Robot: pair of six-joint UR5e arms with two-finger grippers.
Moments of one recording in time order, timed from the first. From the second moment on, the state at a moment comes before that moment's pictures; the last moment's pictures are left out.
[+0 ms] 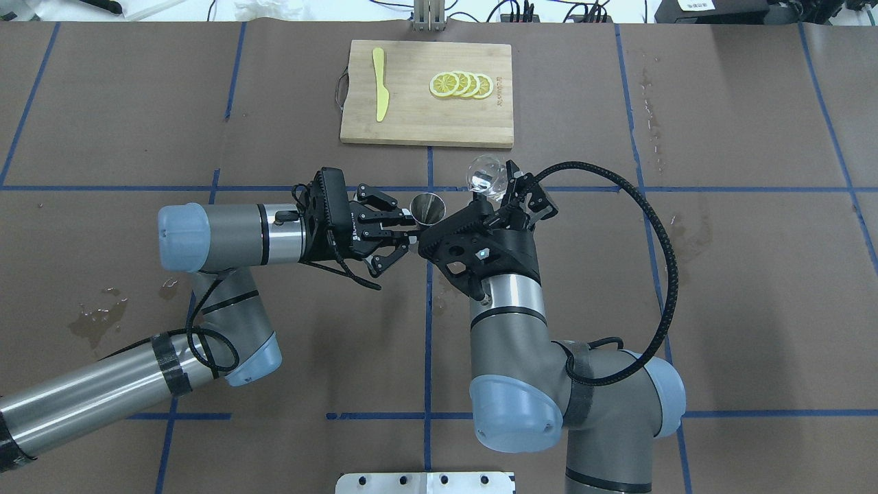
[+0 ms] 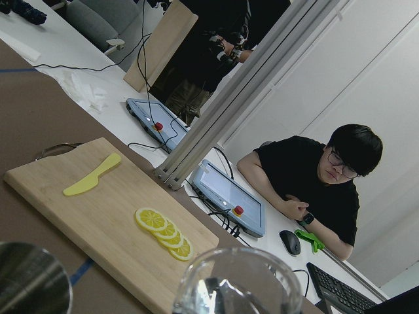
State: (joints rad) left arm -0.53 -2.17 -1.31 -3.17 -1.83 -0.24; right arm 0.20 -1.05 1.92 -1.47 0.48 0.61
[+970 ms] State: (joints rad) left arm -0.53 -2.17 -1.31 -3.17 -1.83 -0.24; right arm 0.19 -0.97 1.87 -1.54 0.45 0.56
